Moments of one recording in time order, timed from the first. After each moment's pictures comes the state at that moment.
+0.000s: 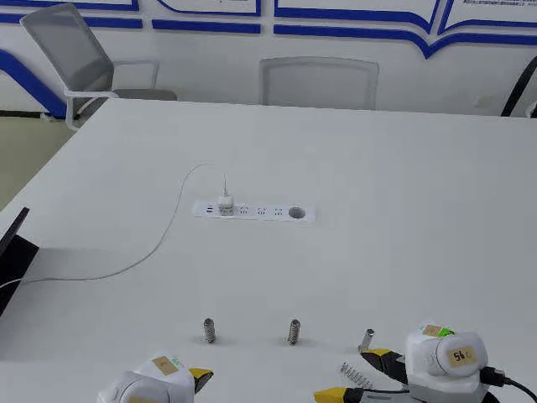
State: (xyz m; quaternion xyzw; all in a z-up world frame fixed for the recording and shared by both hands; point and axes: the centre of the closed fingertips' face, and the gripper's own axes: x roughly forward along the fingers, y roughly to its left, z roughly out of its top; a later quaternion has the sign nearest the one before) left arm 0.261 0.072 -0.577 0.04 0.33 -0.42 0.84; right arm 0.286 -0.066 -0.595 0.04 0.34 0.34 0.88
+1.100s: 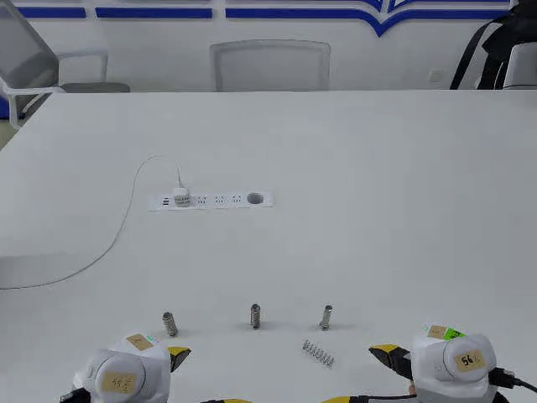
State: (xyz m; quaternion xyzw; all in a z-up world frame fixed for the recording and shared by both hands) left arm 0.275 0.043 -0.582 0.05 0.34 -0.43 0.84; right arm 0.248 -0.116 -0.600 0.04 0.35 0.30 0.89
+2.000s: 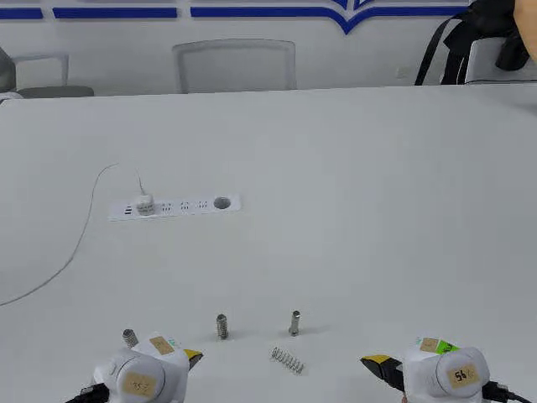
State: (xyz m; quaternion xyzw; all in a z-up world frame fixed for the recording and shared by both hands) left arm 0.269 -0.023 -0.592 0.10 0.34 -0.51 0.78; right arm 0.237 -0.143 -0.599 0.05 0.35 0.29 0.89
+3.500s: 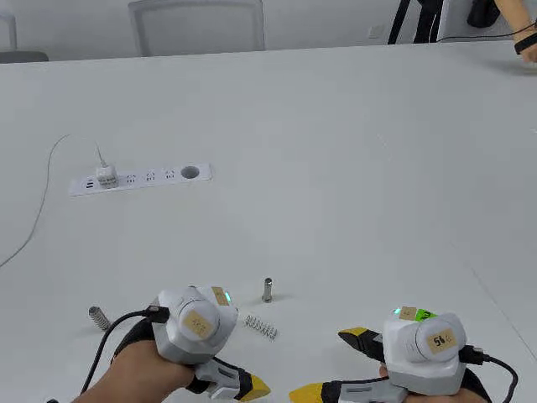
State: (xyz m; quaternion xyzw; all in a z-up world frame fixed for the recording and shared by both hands) left arm 0.269 -0.092 -0.630 0.25 0.32 -0.63 0.66; right arm 0.222 -0.148 -0.608 0.07 0.36 0.28 0.89
